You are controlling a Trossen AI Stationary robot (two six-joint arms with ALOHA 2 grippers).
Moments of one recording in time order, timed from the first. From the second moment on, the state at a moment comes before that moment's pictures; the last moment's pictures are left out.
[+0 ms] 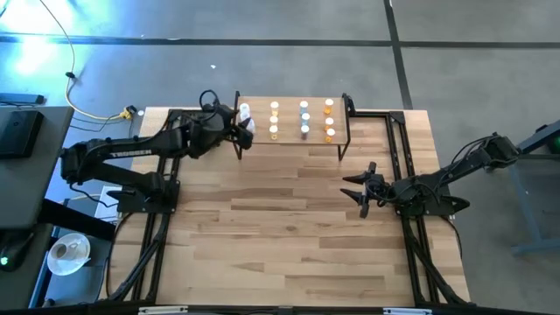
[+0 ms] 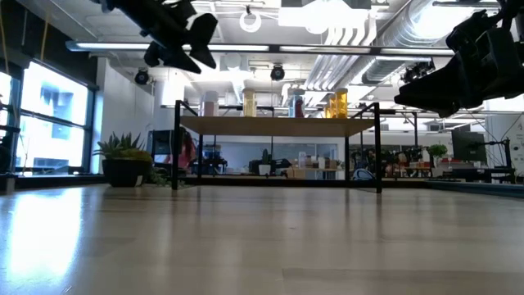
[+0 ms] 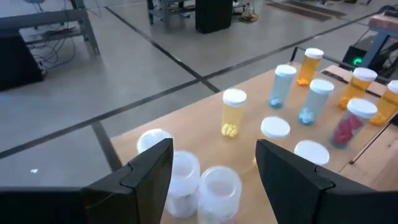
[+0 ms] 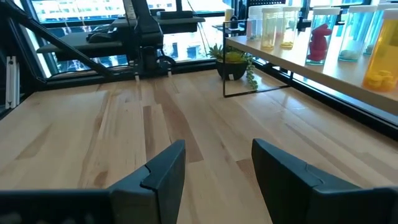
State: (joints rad) left arm 0.41 1.14 0.84 -0.11 -0.60 -0.26; right arm 0.37 0.66 0.01 0.51 0.62 0.13
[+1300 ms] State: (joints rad) left arm 0.42 1.43 1.20 -0.56 -0.55 -0.33; right arm 0.37 0.66 0.01 0.51 0.62 0.14
